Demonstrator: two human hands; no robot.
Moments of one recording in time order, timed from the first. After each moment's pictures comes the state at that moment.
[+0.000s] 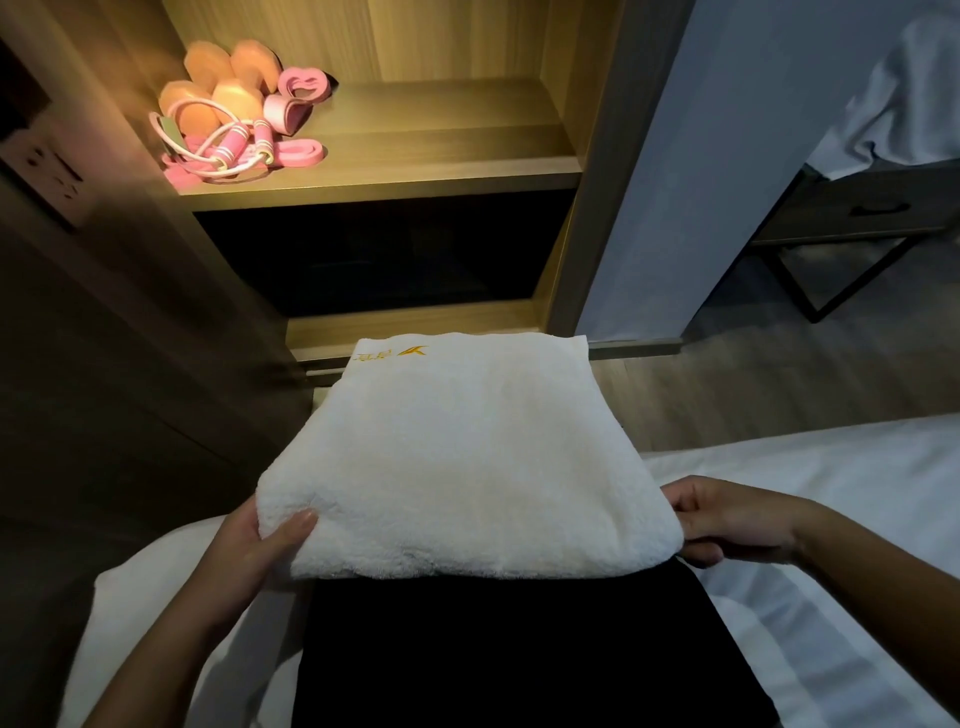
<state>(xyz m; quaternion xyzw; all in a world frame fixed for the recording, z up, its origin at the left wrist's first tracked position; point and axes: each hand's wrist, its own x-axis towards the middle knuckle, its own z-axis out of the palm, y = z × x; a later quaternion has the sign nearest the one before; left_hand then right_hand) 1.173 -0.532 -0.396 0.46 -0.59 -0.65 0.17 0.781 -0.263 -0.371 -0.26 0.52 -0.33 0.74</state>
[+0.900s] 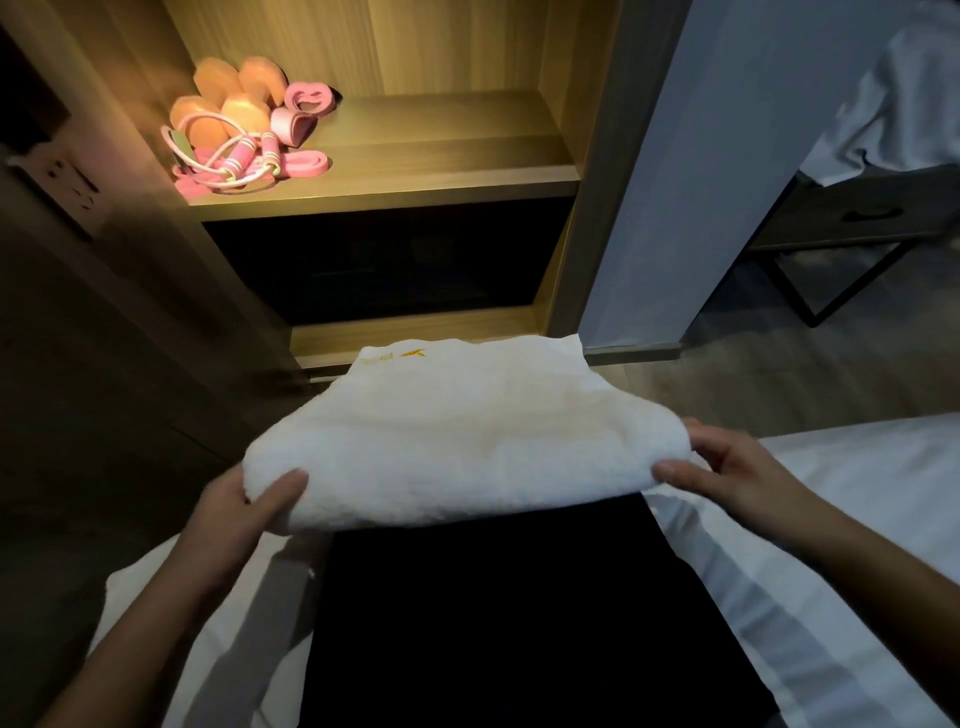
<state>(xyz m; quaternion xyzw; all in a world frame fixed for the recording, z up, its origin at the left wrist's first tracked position) 1.158 -0.539 -0.353 0.48 -0.62 -0.58 0.21 0.799 -0.263 -0.333 -0.38 0.70 -0.44 0.41</state>
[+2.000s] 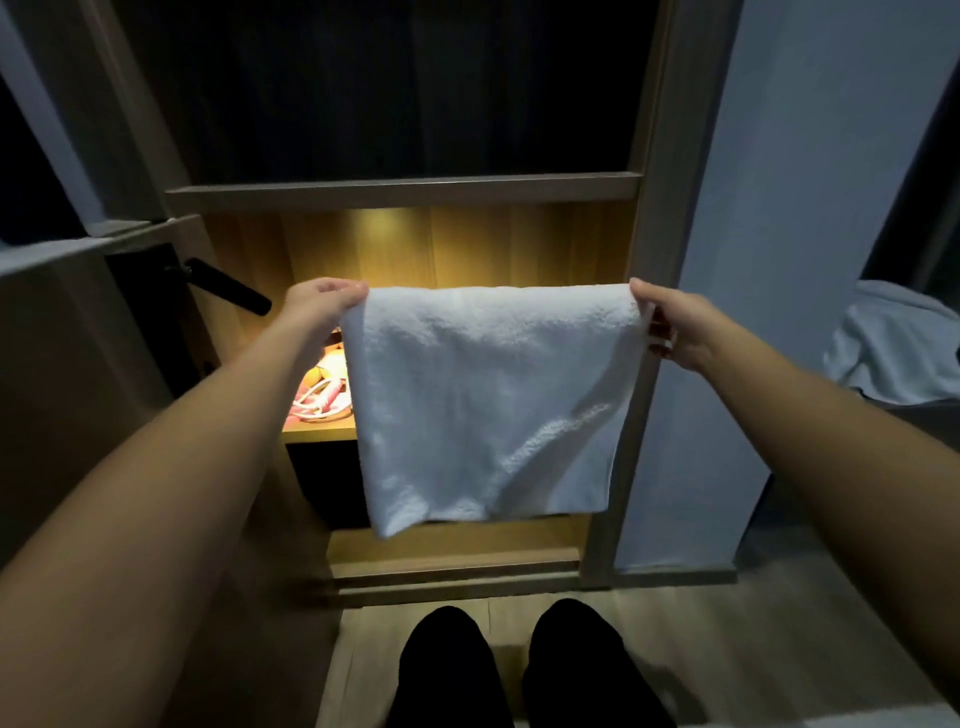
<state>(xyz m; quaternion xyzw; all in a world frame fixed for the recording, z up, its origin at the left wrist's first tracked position) 0.963 -0.743 -0.093 0.43 -0.67 -0.45 0.41 0.647 -0.525 -0.119 -0.22 0.70 -0.62 0.27</state>
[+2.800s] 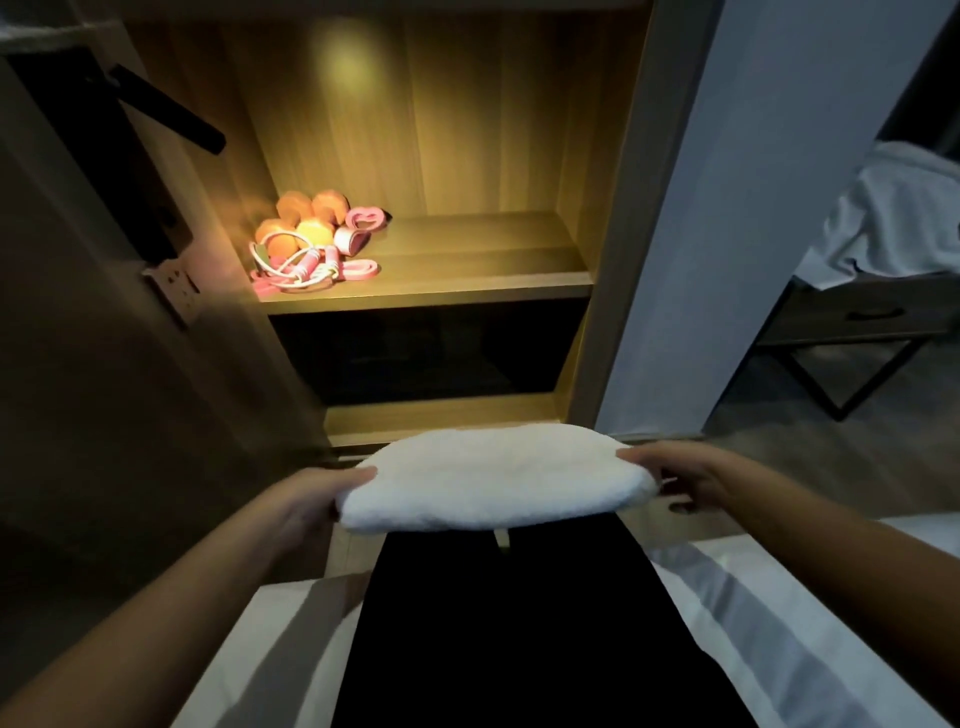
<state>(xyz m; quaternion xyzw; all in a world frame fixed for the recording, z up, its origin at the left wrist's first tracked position) 1.091 -0.596 -0.319 0.58 -0.52 -0.63 0.02 0.745 -0.365 -0.337 -0.06 0.80 -0.31 0.51</state>
